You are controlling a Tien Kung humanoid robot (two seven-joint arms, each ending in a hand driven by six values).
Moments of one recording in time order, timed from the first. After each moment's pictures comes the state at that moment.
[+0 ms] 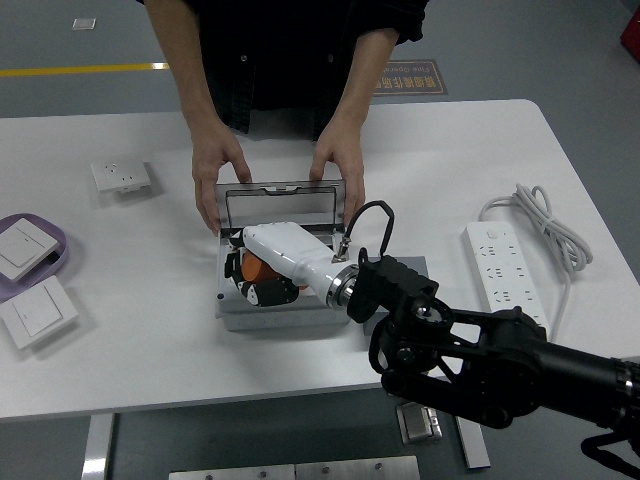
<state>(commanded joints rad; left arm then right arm) 0.05 0.23 -0.03 -0.27 0.65 0.03 0.19 0.71 -0.16 0.37 1.47 -1.85 -0.12 -0.40</state>
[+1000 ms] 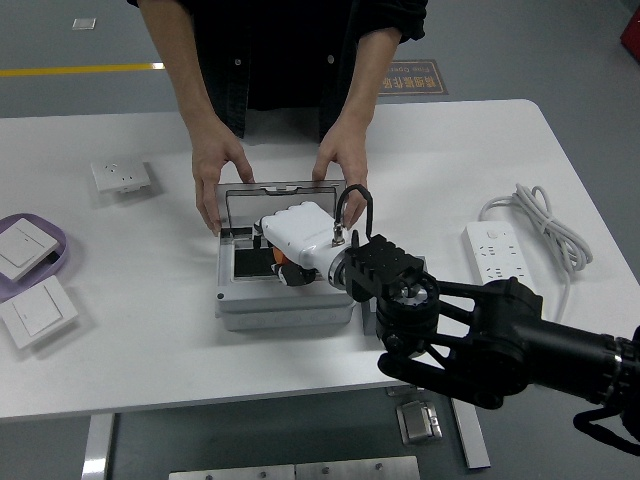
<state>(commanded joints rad) 0.05 0.23 -0.01 -0.27 0.65 0.03 0.18 0.78 -0.14 0.36 1.40 -1.99 0.01 -0.49</state>
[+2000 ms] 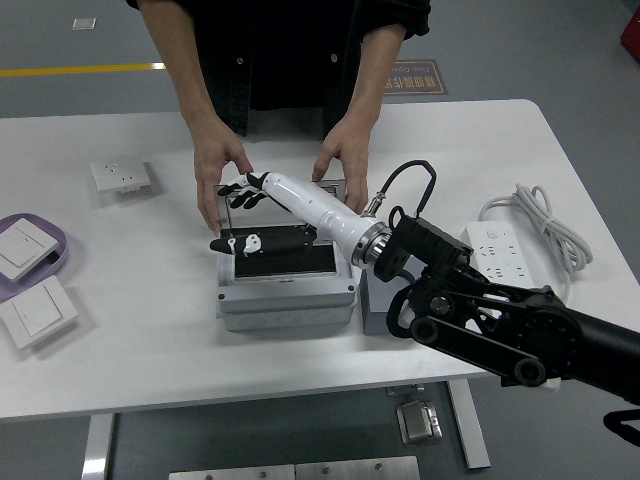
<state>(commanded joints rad) 0.05 0.23 -0.01 -0.27 0.65 0.03 0.19 0.77 -0.27 0.48 1.52 -1.38 -0.24 -0.19</state>
